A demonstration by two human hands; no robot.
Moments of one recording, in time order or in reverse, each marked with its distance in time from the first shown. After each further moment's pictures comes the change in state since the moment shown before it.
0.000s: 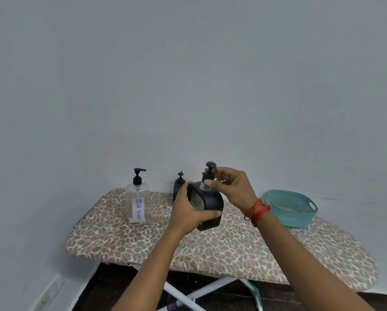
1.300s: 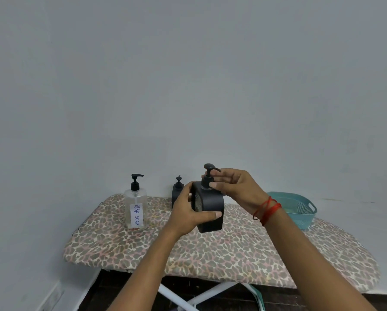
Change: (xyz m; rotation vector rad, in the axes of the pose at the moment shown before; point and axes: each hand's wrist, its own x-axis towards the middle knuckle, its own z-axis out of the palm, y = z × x) left_hand 0.004 0.020 -0.003 -0.111 -0.122 0.057; right_hand -0.003 -0.025 -0.023 0.244 -0.156 0.173
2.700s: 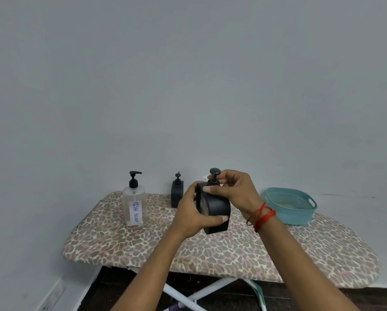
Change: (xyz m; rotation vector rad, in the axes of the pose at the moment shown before) left_hand -0.005 -0.003 0.015 0.049 -0.031 0.008; right_hand -0.010 0.011 0.014 -0.088 0.213 -0.074
